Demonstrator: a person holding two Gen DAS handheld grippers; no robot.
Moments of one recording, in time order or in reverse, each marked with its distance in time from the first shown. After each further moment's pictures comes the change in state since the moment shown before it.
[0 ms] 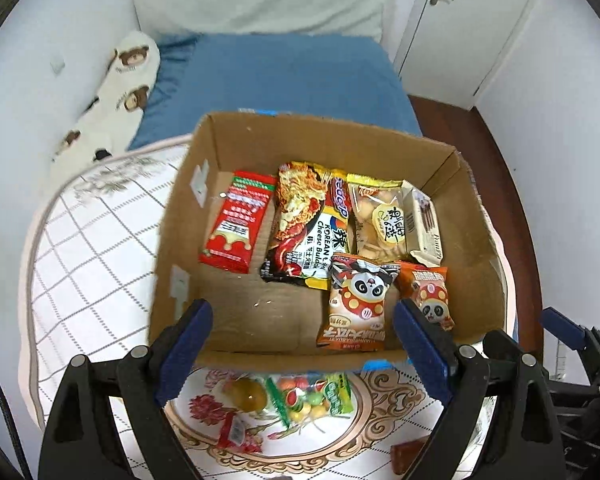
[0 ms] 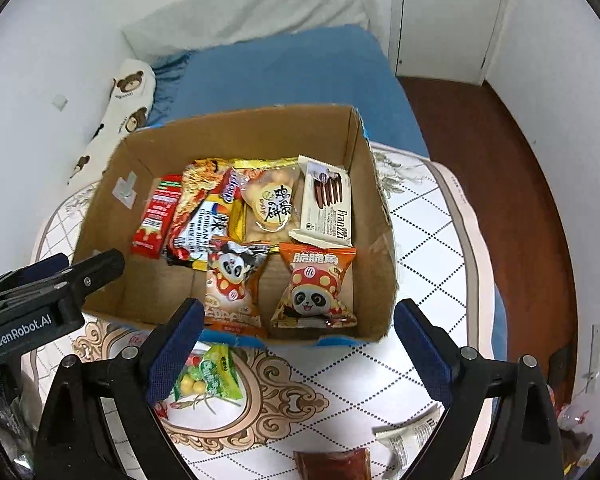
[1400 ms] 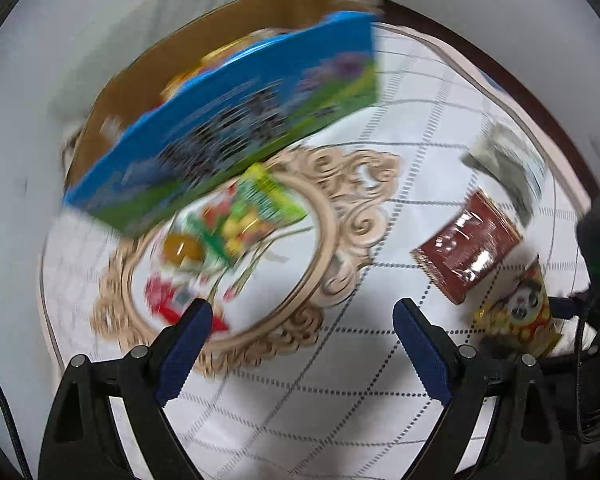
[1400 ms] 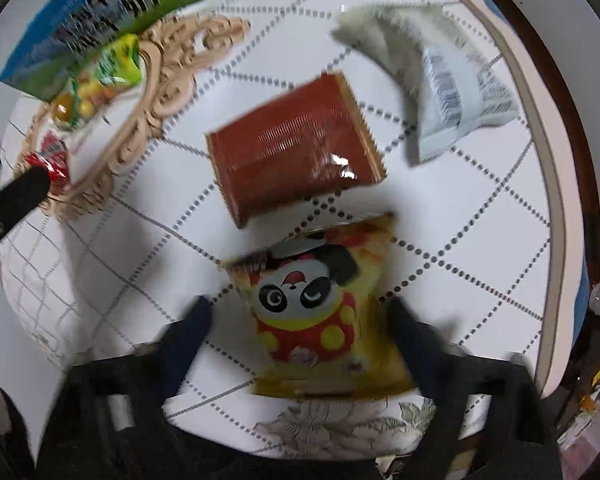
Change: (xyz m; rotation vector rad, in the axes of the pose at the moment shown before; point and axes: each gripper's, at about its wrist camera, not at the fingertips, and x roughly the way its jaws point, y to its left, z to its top) left arm 0.031 -0.102 -0.226 0.637 0.068 0.150; right arm 0.071 -0.058 -0.295 0.172 0.419 0.020
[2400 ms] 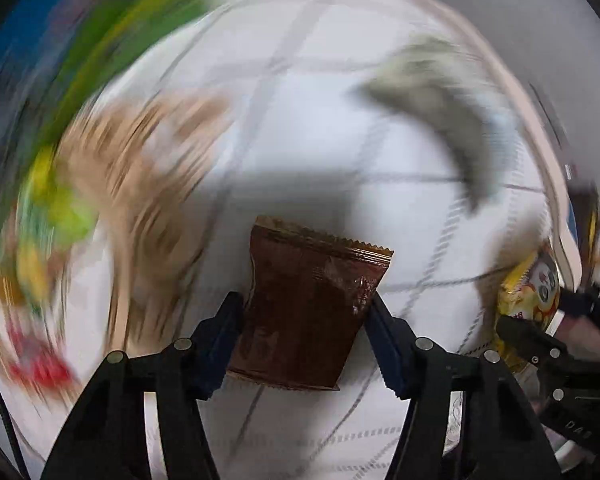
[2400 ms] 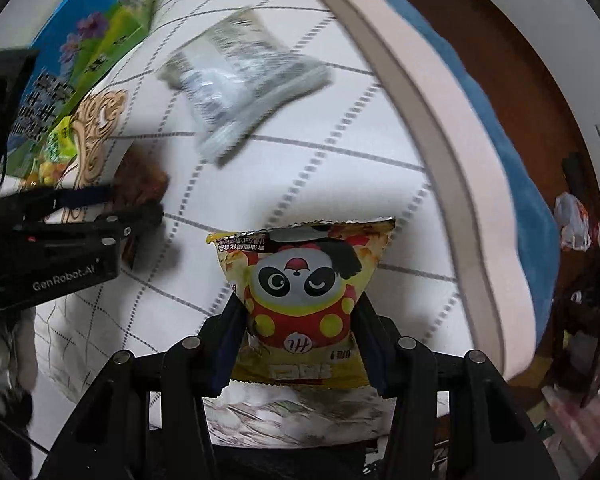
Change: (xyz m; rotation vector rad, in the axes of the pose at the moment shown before) left arm 0.088 -0.047 0.042 -0.025 0.327 -0.357; right arm -0.016 -0.087 -0.008 0.183 -0.050 0.041
